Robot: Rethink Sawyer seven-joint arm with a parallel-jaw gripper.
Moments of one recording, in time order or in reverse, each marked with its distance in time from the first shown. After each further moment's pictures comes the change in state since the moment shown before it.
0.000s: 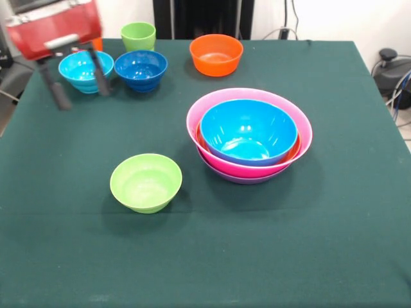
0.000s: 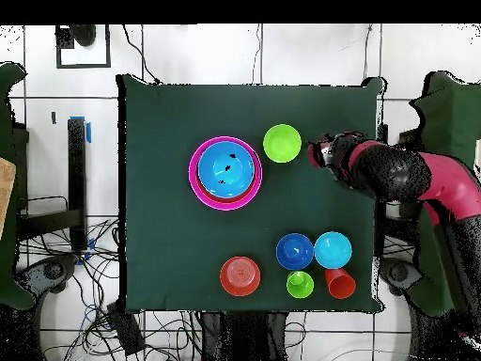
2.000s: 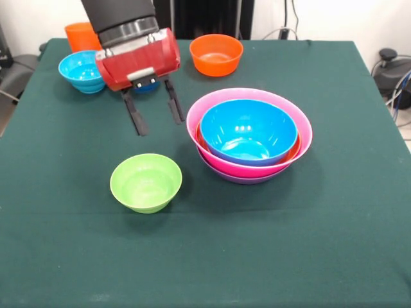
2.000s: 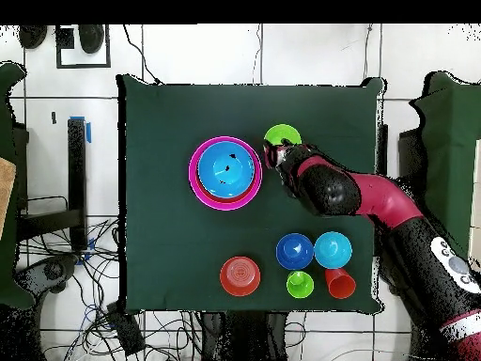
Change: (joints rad) arm 0.145 0.038 -0.187 0.160 0.114 -0.437 0.287
